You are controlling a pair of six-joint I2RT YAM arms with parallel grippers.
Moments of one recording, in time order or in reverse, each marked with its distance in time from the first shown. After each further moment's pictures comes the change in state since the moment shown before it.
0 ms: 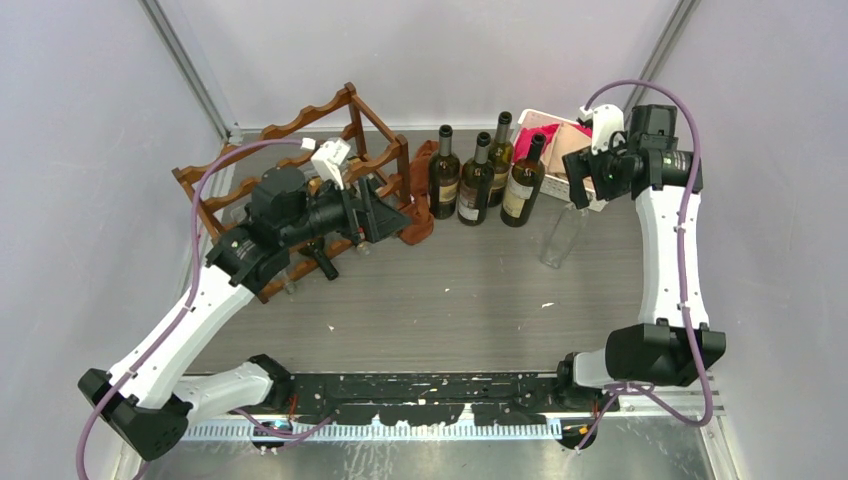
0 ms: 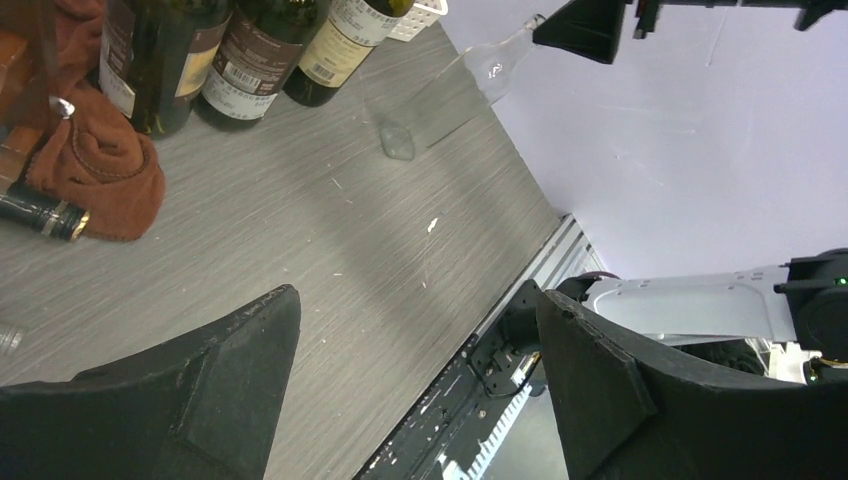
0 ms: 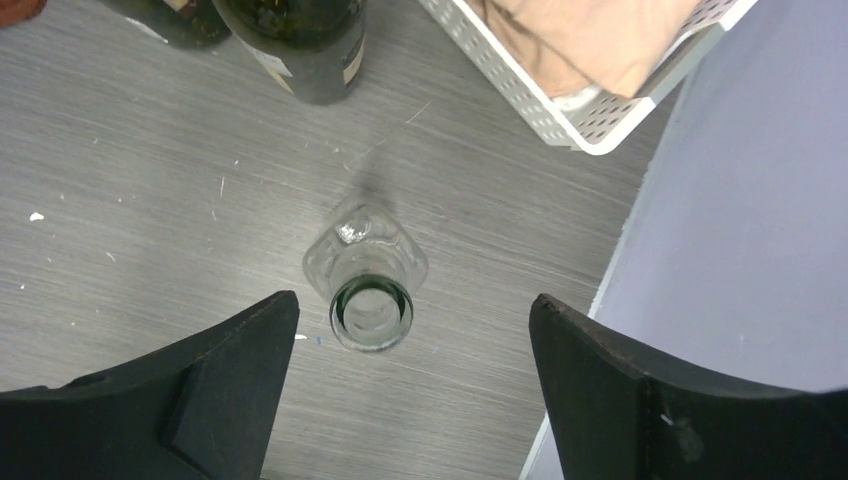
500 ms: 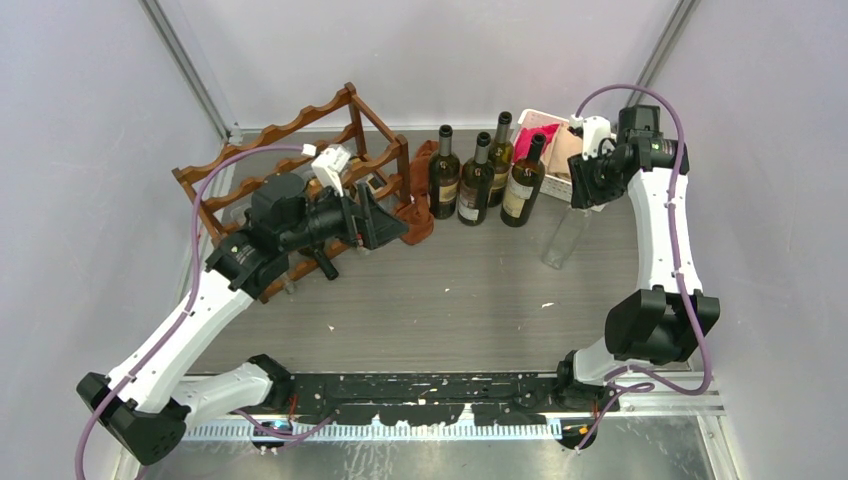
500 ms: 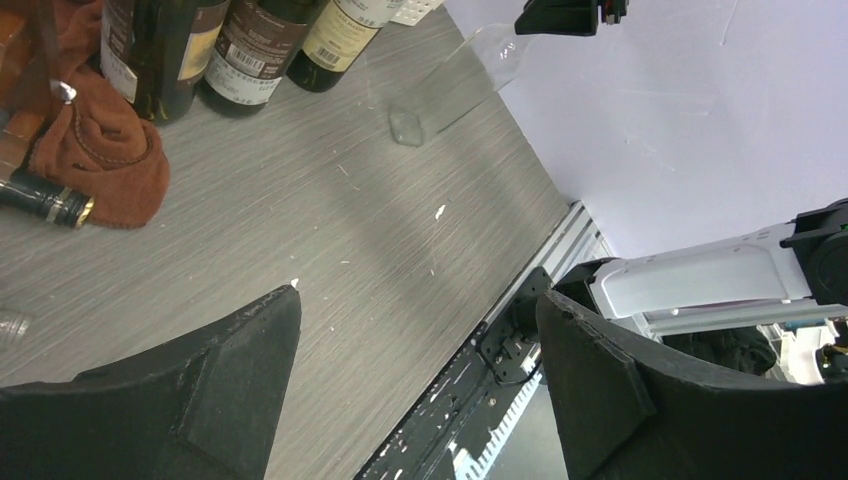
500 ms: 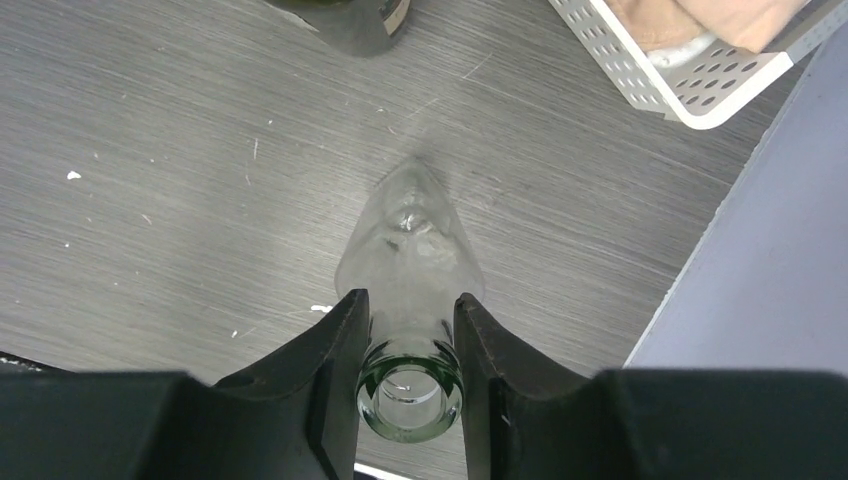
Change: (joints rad) left arm 0.000 -0.039 -0.048 0.000 0.003 0.008; right arm 0.000 0.128 0.003 -0.068 -0.045 0.016
